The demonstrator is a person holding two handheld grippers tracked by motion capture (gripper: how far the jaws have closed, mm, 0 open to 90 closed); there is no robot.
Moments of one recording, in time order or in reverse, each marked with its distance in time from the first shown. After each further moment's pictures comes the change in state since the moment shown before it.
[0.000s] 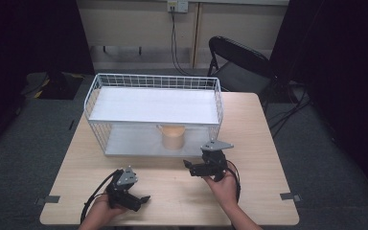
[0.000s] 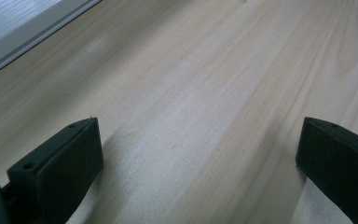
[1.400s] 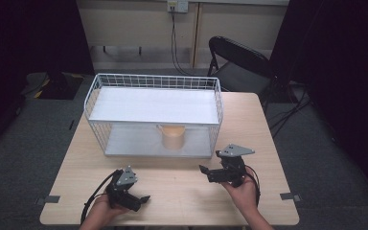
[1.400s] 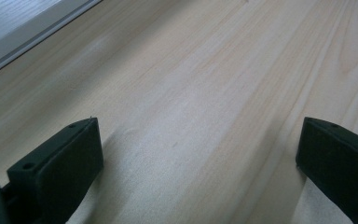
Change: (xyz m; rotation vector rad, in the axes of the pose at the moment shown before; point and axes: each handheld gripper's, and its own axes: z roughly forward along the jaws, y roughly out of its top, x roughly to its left) left arm 0.000 0.000 0.000 -0.002 0.005 -0.007; right arm -0.025 -0.020 -0.043 -0.011 0.019 -0.024
